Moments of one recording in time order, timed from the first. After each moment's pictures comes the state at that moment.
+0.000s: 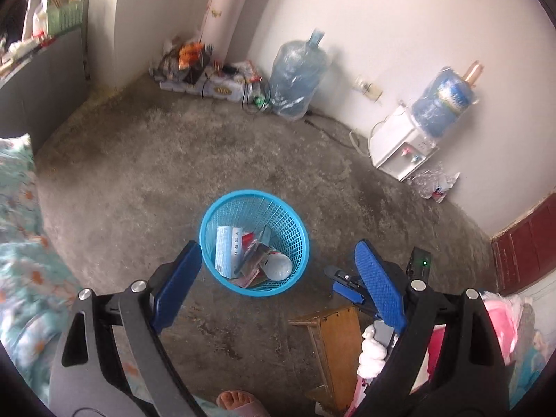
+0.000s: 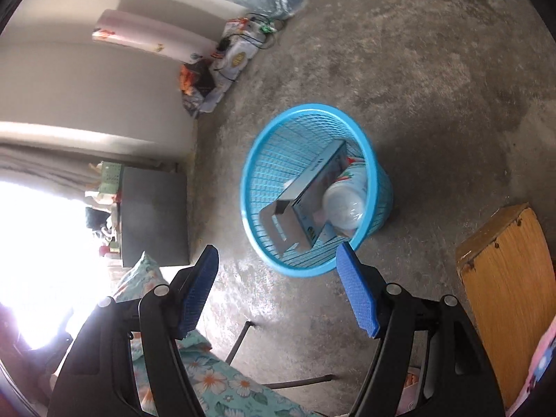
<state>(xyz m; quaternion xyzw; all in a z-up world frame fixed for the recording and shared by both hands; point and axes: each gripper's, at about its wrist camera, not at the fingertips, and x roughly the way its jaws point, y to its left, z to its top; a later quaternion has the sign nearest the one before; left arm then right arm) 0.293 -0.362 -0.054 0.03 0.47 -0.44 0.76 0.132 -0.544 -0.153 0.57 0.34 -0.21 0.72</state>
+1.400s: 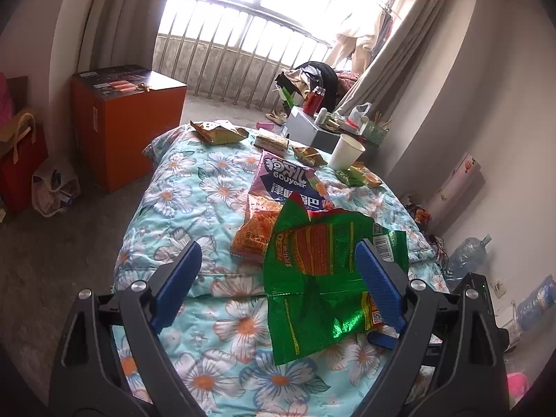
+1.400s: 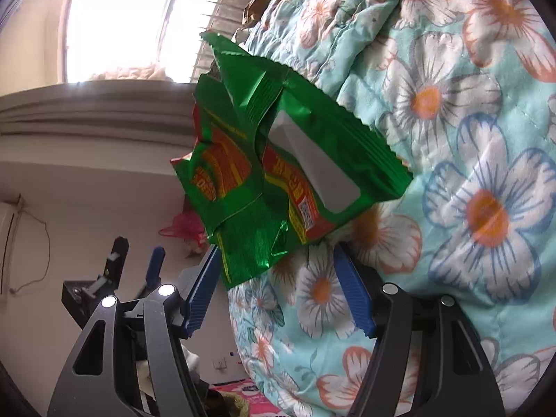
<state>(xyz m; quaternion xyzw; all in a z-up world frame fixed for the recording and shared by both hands) 0.043 0.266 -0.003 -0.20 0.30 0.00 0.93 0.185 -0.006 -0.042 0.42 0.56 0.28 0.65</state>
